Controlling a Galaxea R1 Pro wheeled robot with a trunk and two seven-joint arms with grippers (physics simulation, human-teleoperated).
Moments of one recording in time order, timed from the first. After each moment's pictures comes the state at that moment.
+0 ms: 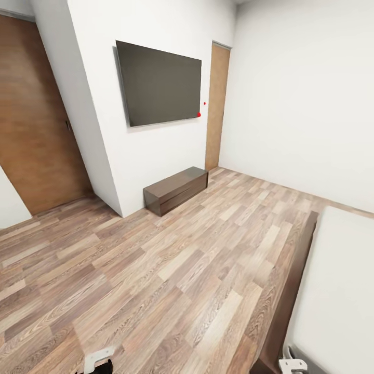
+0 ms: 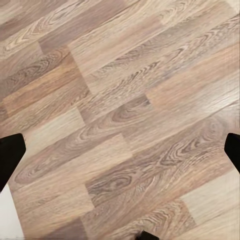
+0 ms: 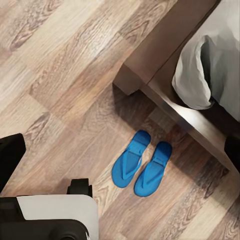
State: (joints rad) left arm -0.37 0.07 -0.43 -0.22 0.61 -0.26 0.35; right arm -0.43 -0.10 -0.13 -0.08 0.14 -0.09 -0.02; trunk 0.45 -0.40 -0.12
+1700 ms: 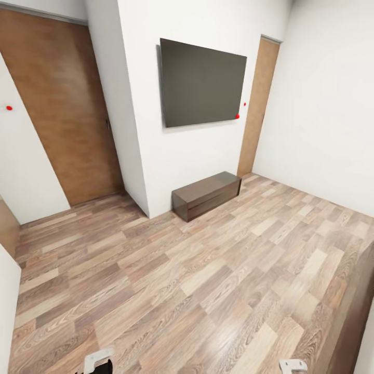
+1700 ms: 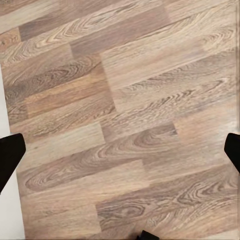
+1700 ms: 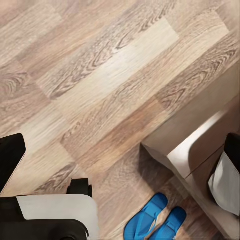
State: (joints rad) left arm -0.37 0.07 -0.43 -0.22 0.61 -0.26 0.35; right arm -0.43 -0.10 -0.13 -0.08 0.14 -0.09 -0.02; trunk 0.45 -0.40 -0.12
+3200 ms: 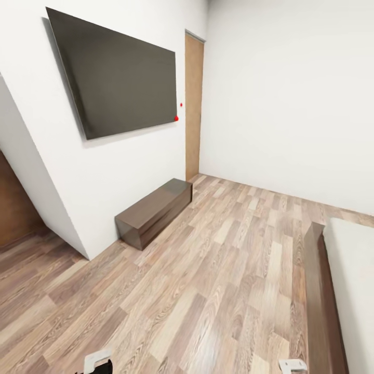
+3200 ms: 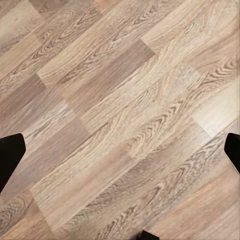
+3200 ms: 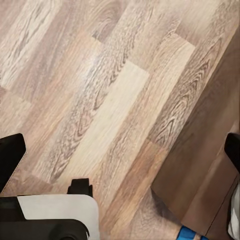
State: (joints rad) left arm -0.37 0.07 -0.43 -0.22 0.61 -0.26 0.35; right arm -0.43 -0.10 -0.13 -0.08 0.14 -0.09 -0.02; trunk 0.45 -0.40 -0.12
